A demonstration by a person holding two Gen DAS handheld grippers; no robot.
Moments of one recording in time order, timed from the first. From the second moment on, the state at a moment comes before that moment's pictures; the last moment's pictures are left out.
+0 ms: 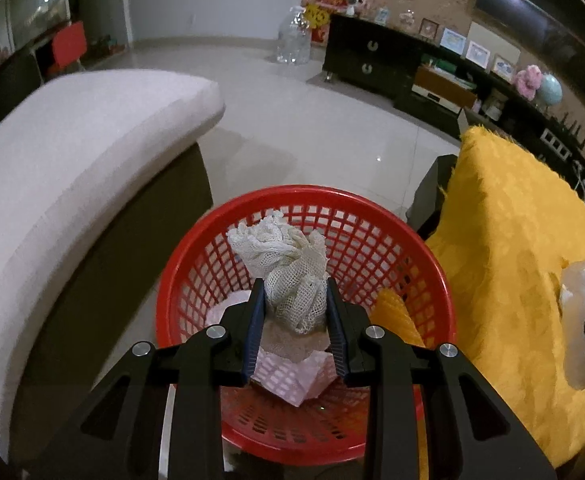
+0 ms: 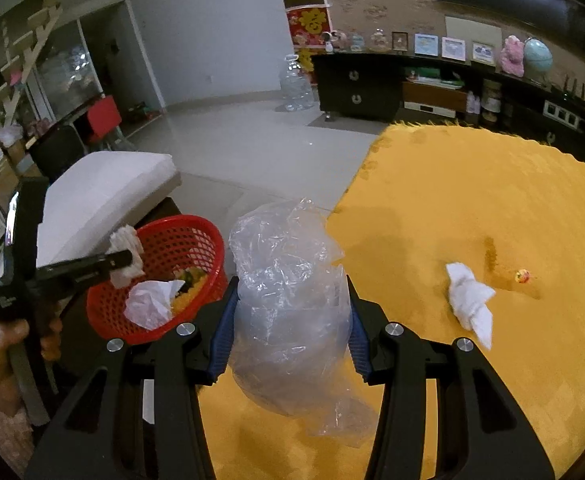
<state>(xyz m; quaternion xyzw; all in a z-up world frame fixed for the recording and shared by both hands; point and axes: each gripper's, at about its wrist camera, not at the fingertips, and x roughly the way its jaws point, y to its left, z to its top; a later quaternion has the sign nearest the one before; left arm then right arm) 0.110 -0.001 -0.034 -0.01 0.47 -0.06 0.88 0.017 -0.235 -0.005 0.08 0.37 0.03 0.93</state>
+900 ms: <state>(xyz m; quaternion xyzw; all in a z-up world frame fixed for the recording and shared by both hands) 0.100 0.047 0.007 -0.05 0.38 0.06 0.92 0.102 -0.127 -0.035 0.06 0.43 0.15 0.89</state>
